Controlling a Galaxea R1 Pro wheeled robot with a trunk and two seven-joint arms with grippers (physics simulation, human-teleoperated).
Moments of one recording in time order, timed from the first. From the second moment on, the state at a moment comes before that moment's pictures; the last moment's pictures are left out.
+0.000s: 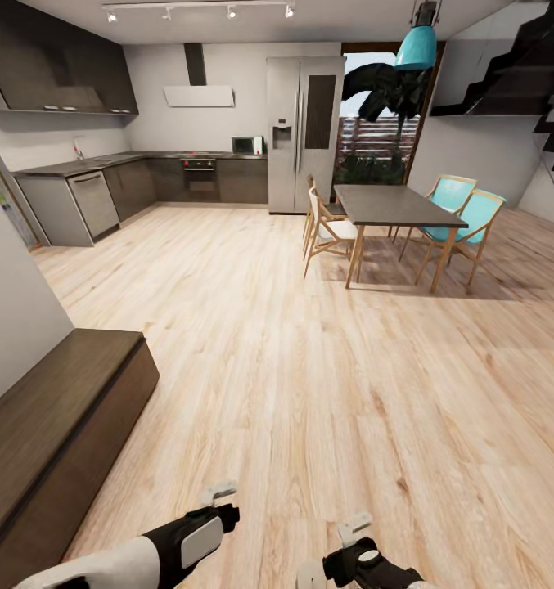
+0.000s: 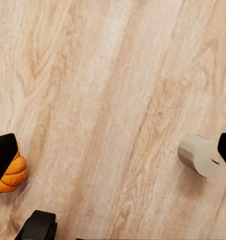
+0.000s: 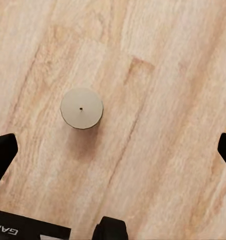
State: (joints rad) left arm -0.69 -0.05 -1.38 -0.30 1.62 0.05 0.44; right arm -0.58 0.12 0.01 -0.03 0.29 0.03 -0.06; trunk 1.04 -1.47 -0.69
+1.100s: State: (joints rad) left arm -0.93 -0.01 -0.64 -1.26 1.66 0.44 0.32; right arm -0.60 0.13 0.00 -0.07 0.27 0.03 0.10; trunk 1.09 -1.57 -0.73
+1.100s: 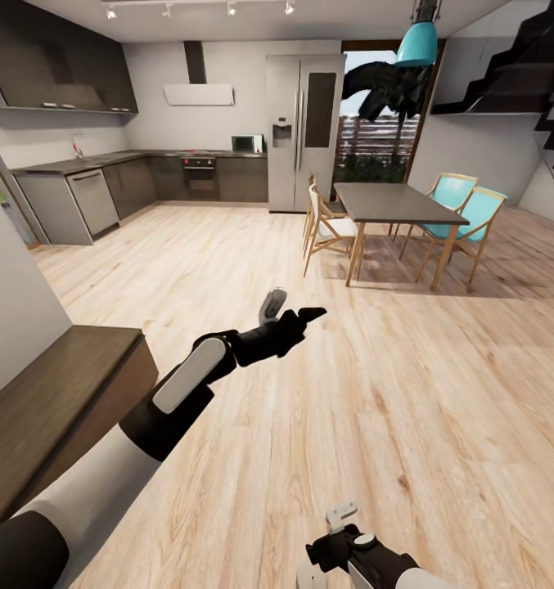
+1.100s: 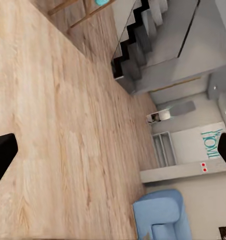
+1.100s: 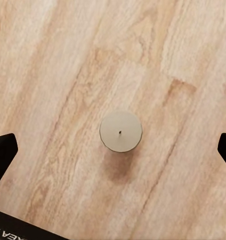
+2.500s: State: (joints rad) left arm -0.93 0.05 -0.61 -1.22 1.85 0.44 0.33; right arm -0.60 0.13 0.00 -0.06 0.27 0.03 0.08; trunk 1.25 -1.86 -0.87
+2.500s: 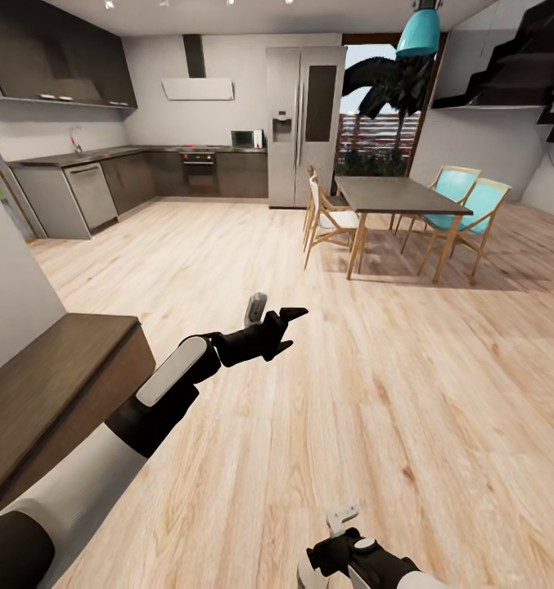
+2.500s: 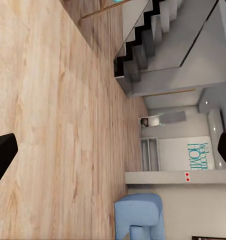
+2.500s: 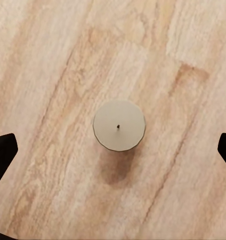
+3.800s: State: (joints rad) left arm -0.93 0.05 -0.61 -1.22 1.85 0.44 0.33; right arm -0.59 0.13 0.00 -0.06 0.27 0.02 0.08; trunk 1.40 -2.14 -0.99
